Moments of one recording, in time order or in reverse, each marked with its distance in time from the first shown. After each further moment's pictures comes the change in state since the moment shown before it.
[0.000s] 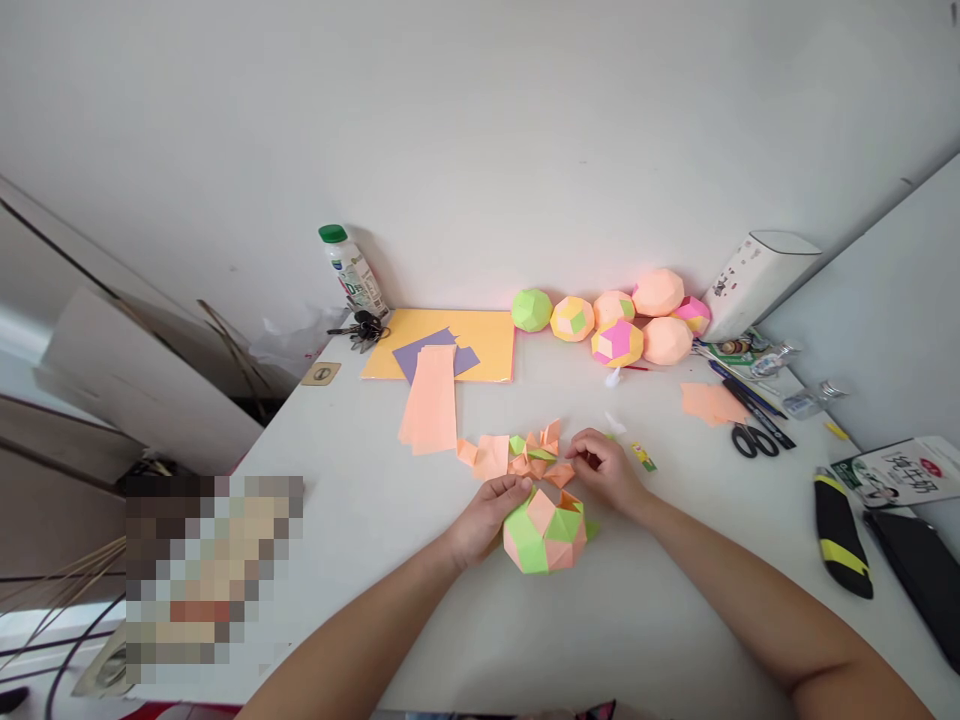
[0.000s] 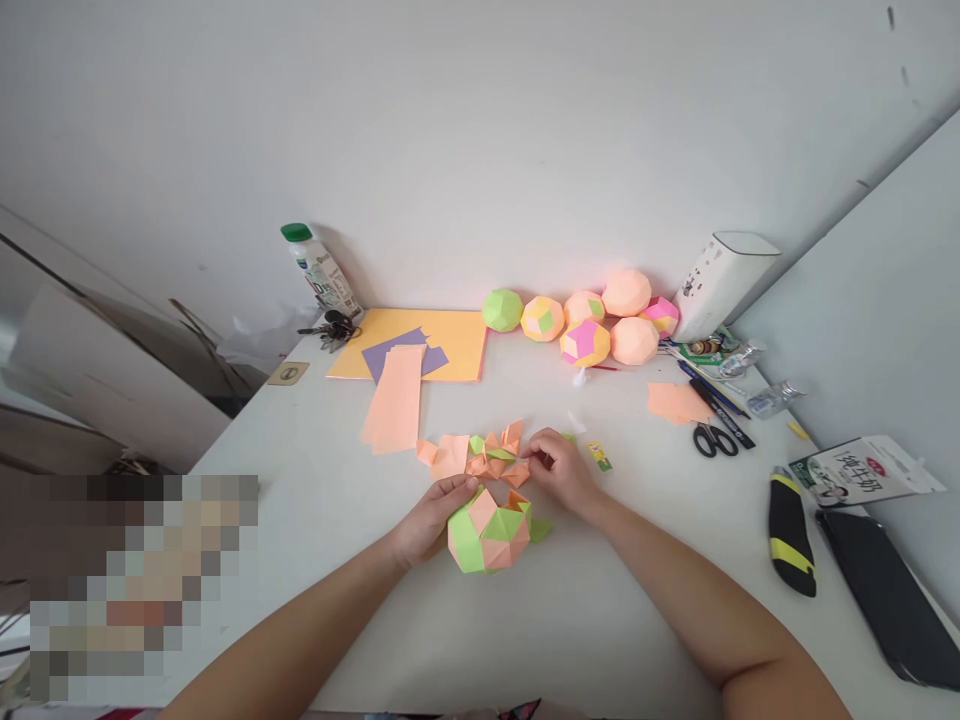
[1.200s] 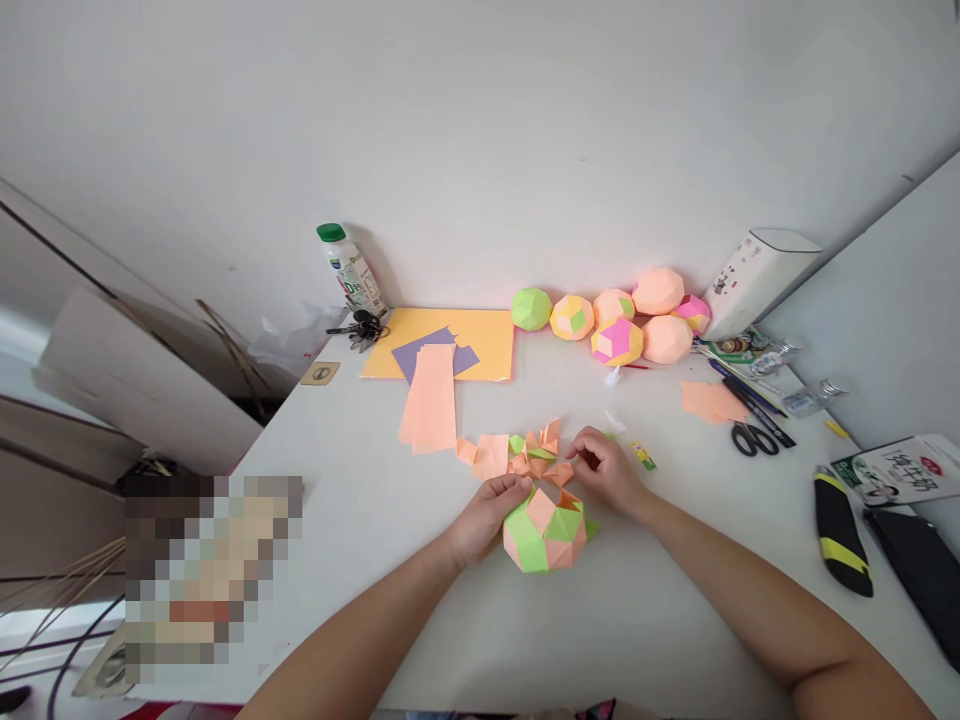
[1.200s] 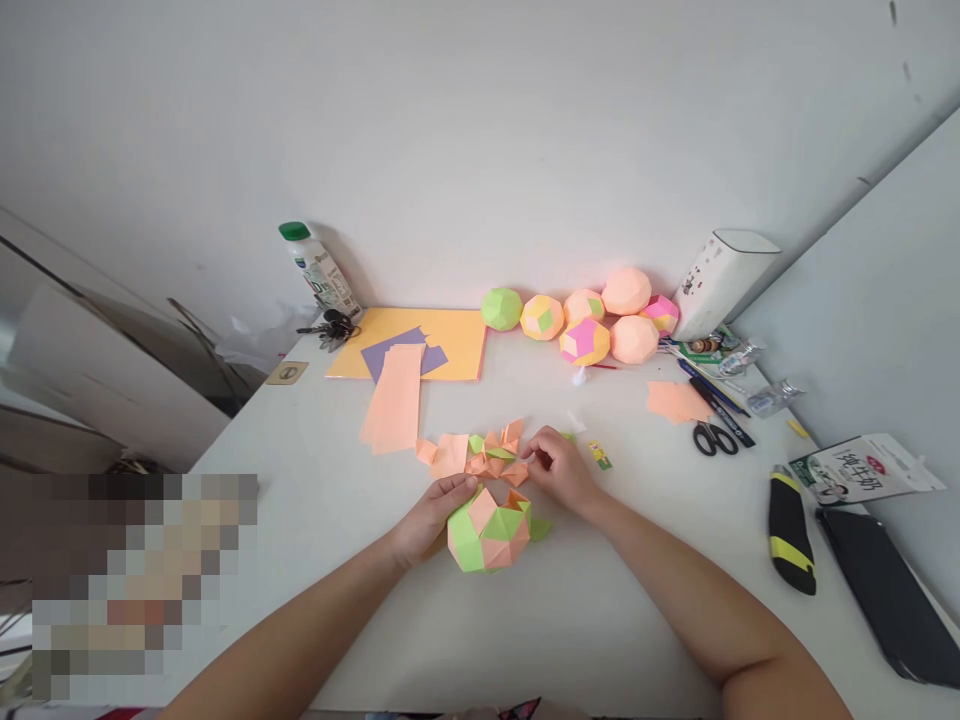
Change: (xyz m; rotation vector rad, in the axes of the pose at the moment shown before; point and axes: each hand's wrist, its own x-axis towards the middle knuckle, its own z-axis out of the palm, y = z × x) left_hand -0.001 0.003 0.002 0.011 0.000 -0.003; right_hand 0.000 -0.002 -0.001 -0.037 -0.006 0.002
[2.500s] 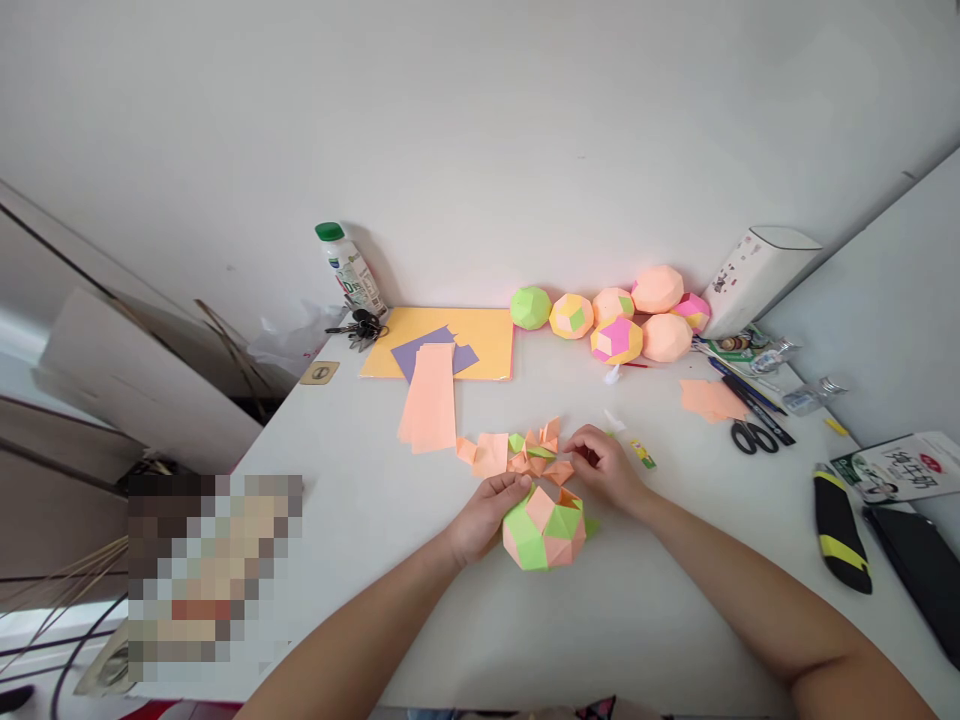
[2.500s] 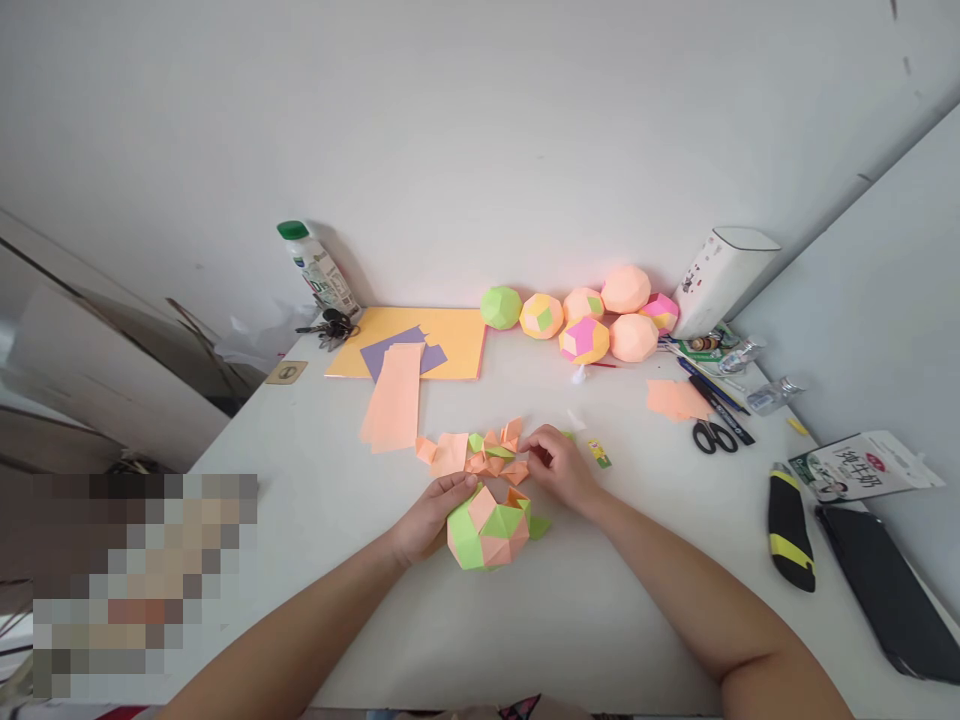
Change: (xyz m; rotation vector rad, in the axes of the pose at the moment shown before) left_hand 0.001 -0.001 -0.001 -0.016 0.008 -0.013; right_hand 0.001 -0.002 -0.001 0.009 -0.014 0.016
